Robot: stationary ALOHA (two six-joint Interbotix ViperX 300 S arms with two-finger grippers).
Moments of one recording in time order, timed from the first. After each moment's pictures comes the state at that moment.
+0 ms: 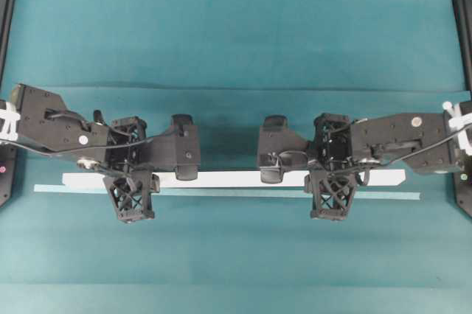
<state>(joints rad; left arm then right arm) -0.03 0.01 0.67 0.03 0.66 -0.20 0.03 0.05 0.60 0.01 0.76 0.10</state>
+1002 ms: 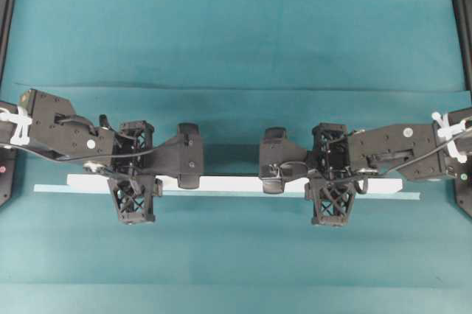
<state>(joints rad) -0.04 0.06 0.68 0.03 0.61 -0.12 0.04 0.09 0.66 0.01 0.61 0.10</state>
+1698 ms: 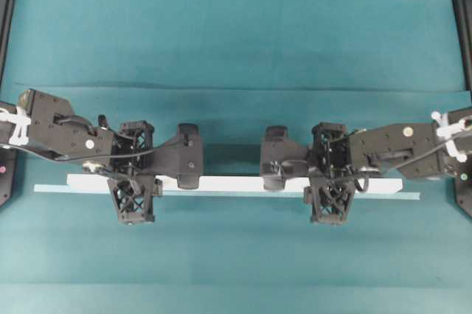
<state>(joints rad) -0.04 0.05 0.68 0.03 0.58 -0.12 0.02 0.10 0.67 0.01 0.59 0.10</state>
